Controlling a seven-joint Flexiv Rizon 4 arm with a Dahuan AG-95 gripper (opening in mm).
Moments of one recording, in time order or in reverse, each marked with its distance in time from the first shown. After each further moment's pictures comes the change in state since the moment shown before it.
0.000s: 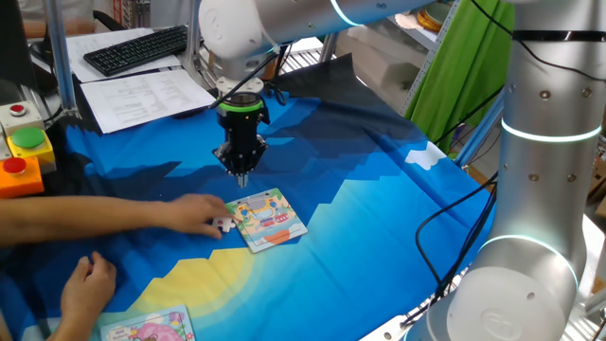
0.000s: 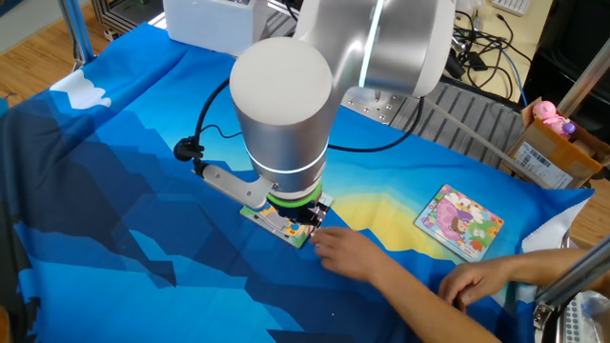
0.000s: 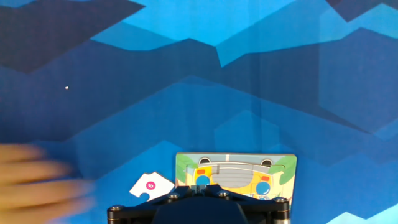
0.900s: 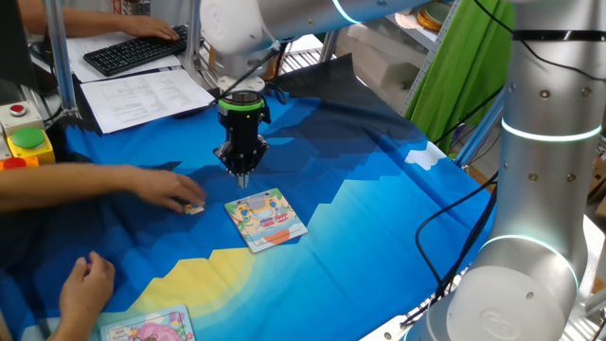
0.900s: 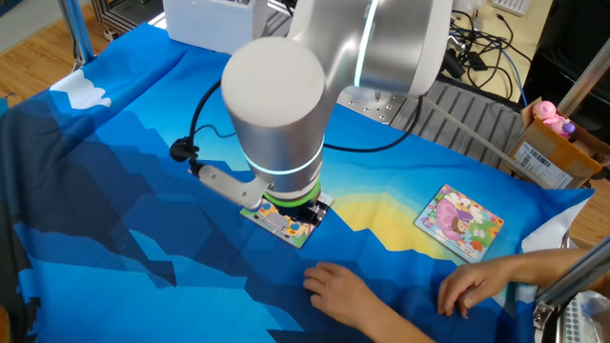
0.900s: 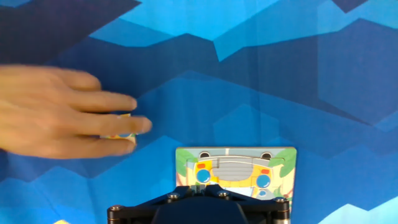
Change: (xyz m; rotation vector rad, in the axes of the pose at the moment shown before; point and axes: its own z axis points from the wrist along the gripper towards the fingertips) arm 0.001 0.001 -0.004 -0.010 0.039 0.001
